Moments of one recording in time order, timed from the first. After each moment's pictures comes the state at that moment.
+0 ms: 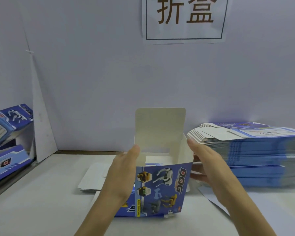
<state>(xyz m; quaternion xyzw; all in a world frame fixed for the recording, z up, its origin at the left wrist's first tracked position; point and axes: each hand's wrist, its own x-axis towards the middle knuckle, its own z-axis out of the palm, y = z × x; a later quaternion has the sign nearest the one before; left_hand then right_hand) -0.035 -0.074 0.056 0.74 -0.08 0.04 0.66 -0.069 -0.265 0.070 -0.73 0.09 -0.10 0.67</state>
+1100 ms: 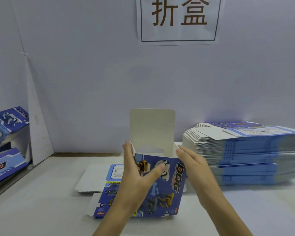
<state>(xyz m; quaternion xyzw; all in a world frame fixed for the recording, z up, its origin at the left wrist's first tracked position) -0.030 -0.102 0.021 0.69 -0.18 0.04 0.70 -0.065 -0.247 0.052 -0.75 0.05 -0.16 0.64</state>
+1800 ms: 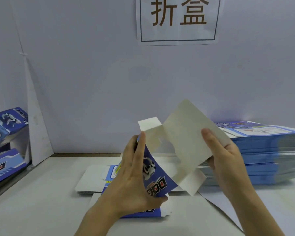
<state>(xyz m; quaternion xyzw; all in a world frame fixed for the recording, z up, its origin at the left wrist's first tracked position) -0.021 -0.071 0.023 0.80 -0.40 0.22 0.38 -0.077 -0.277 0.080 -0.60 -0.01 -0.29 0.75</state>
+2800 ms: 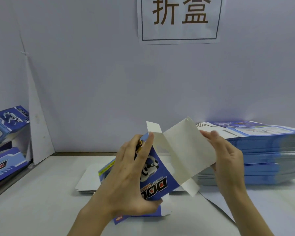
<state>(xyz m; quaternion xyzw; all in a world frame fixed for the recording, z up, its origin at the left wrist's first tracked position) -0.032 -0.060 0.042 0.82 -0.43 0.25 0.28 -0.066 -0.286 0.056 -0.62 0.00 -0.39 0.68</state>
